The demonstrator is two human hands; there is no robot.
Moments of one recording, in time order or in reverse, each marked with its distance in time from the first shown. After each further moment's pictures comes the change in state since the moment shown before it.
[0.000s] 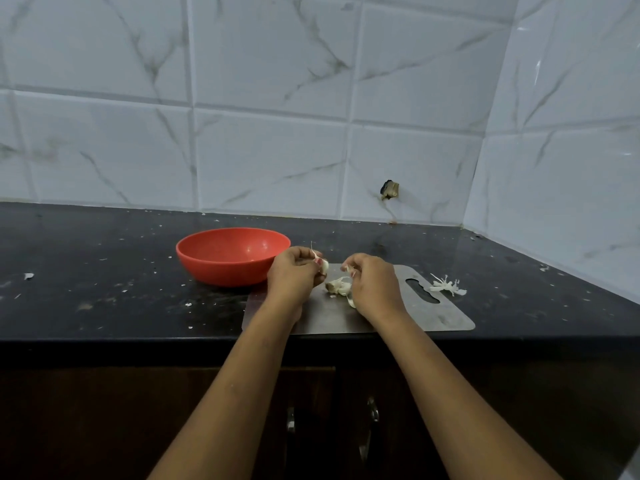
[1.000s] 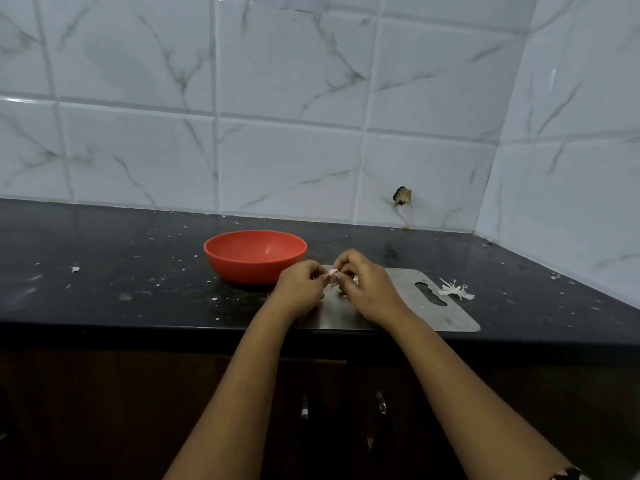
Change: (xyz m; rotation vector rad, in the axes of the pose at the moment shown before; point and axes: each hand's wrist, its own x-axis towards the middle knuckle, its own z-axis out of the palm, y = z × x) left_hand -0.026 0.019 -0.031 0.655 -0.190 0.113; right_hand -0.011 -0.019 -0.012 0.299 -0.235 -0.277
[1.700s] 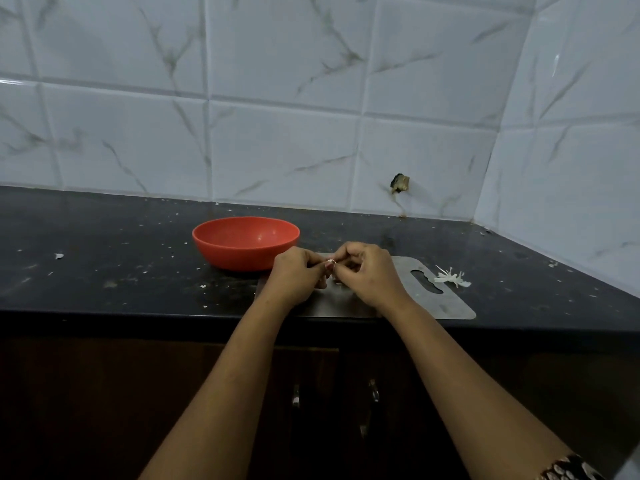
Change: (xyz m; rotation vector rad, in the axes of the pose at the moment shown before) left_hand 0.002 0.000 0.007 -0.019 0.028 0.031; right_hand -0.002 0.002 -0.004 0.085 0.088 0.056
